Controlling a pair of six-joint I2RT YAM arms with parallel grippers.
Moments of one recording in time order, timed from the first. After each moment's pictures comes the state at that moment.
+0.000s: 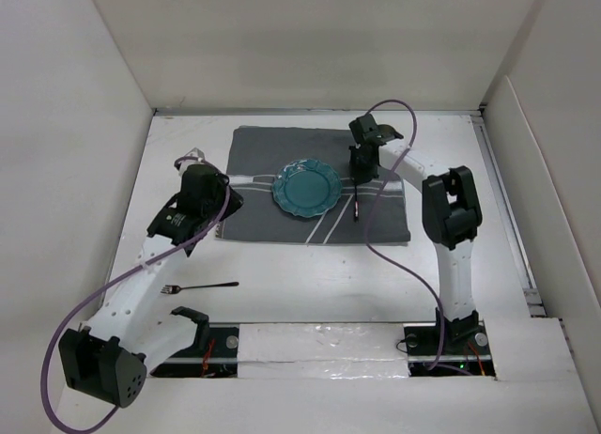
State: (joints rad) left arm -0.33 1.01 0.90 -0.52 -0.12 -0.80; right arm 0.39 2.15 1.73 -0.68 0.11 0.41
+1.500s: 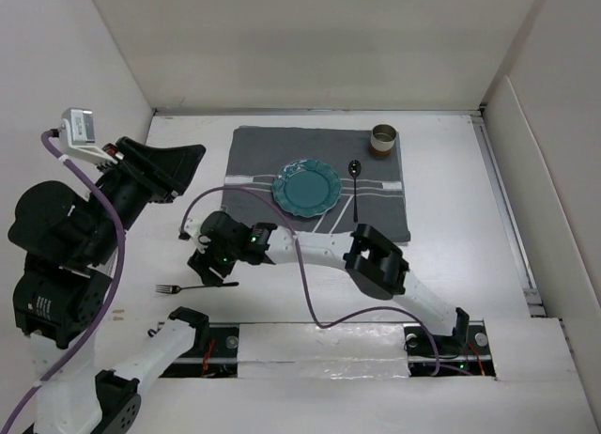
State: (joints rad) left arm -0.33 0.84 1.72 -0.80 0.11 -0.70; right arm 1.21 2.35 1.95 -0.32 -0.24 0.11
